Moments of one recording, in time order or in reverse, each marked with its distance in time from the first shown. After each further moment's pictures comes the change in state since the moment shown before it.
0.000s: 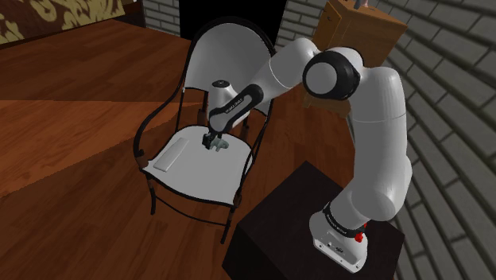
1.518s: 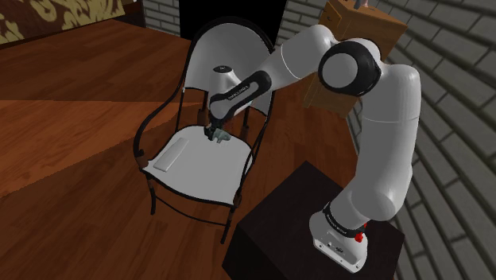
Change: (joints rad) arm -0.012 -0.122 0.016 -0.022 0.018 -0.099 -0.014
